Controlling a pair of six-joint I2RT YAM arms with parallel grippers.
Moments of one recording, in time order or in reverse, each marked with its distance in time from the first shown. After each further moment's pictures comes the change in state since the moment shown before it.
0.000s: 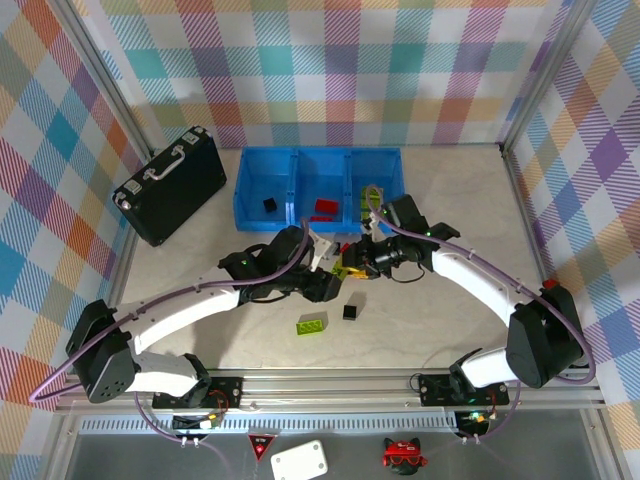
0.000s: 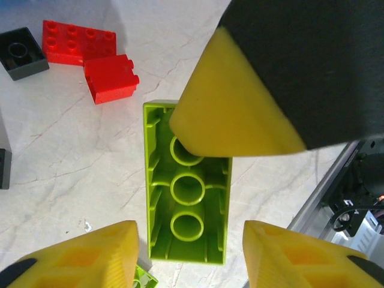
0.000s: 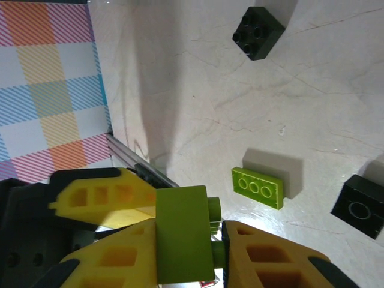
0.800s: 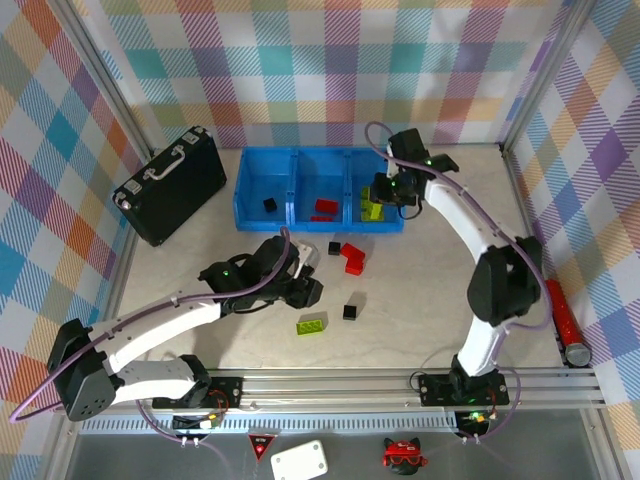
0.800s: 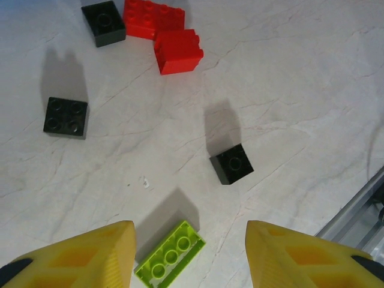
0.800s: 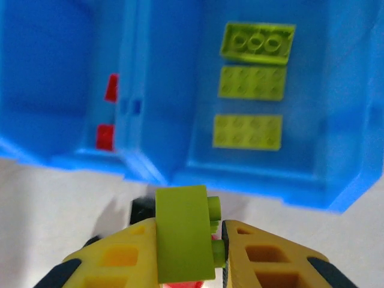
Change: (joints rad) left arm 0.000 -0.140 -0.082 -0.113 -0.151 -0.023; right arm -0.166 0.433 0.693 -0.320 0.614 -0.426
